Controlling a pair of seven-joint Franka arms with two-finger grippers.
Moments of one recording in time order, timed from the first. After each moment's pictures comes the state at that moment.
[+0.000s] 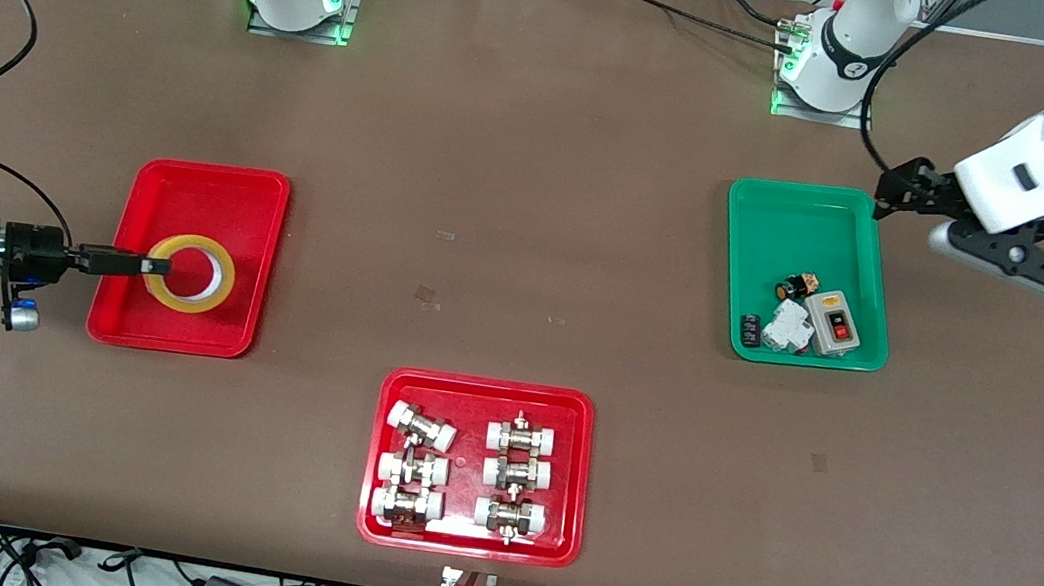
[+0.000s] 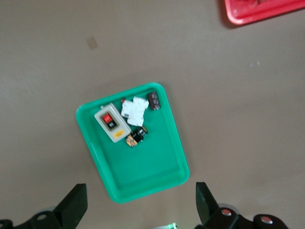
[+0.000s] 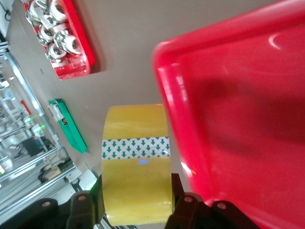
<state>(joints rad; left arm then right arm) 0.22 0.01 -0.37 -1.62 -0.05 1.54 0.10 -0.30 0.75 -0.03 -1.42 0.73 1.51 -0.37</state>
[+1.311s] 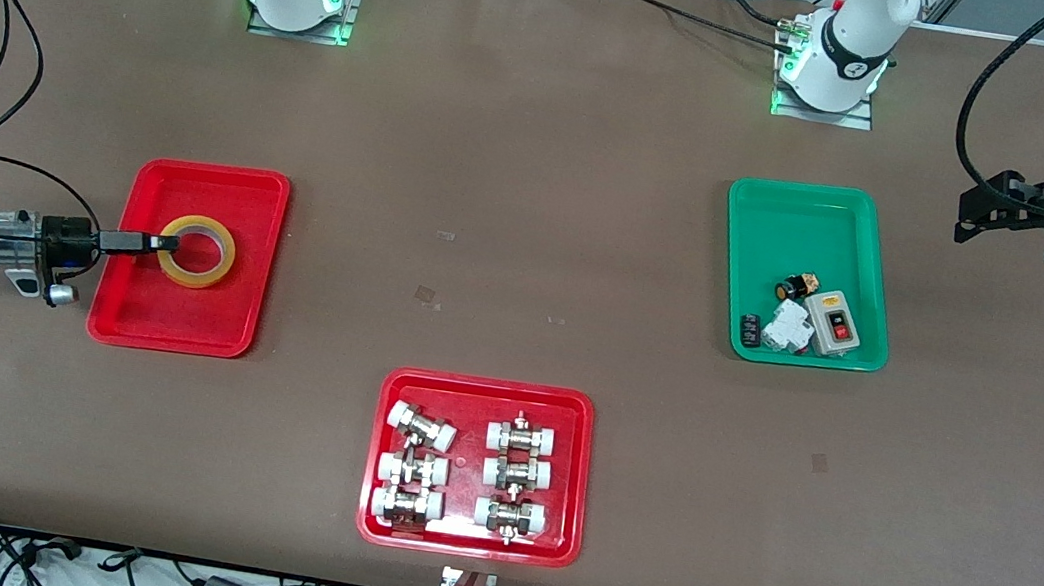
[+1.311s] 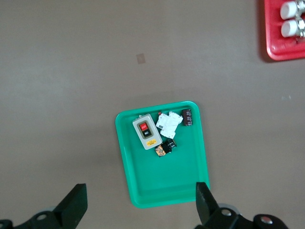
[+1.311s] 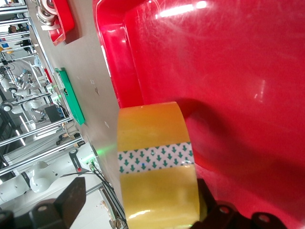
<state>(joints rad) 0.03 0.02 -0.11 -1.54 0.02 1.53 -0.01 -0.37 0.86 -0.02 -1.48 0.72 1.48 -0.64</state>
